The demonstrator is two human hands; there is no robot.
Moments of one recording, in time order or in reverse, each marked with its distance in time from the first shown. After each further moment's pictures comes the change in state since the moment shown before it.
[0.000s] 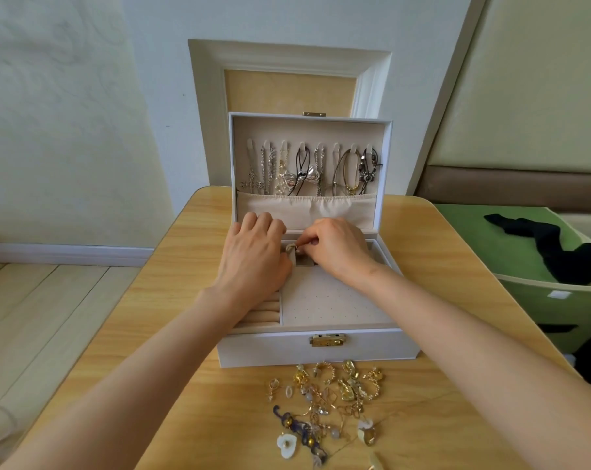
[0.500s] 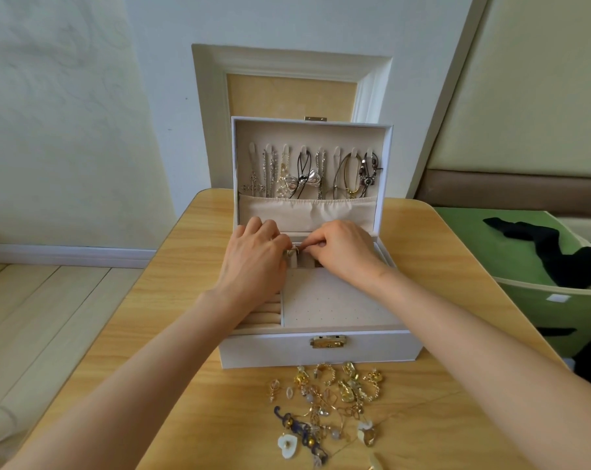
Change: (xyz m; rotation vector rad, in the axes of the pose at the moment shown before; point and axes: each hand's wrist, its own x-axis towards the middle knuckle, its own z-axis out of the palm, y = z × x) left_hand -0.003 -0.003 0.002 -0.034 0.045 0.072; right_hand -0.005 0.004 -0.006 0.025 0.007 0.029
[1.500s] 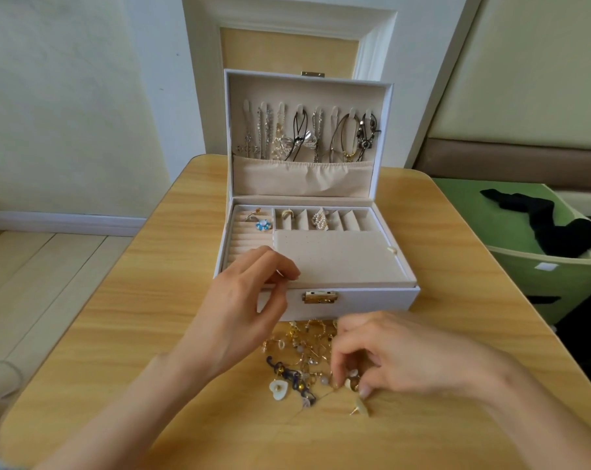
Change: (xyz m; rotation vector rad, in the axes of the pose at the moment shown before) left_hand -0.095 0.042 -0.047 -0.766 0.062 -0.019; right_hand -0.155 0.004 -0.037 0.045 -0.710 -0.241
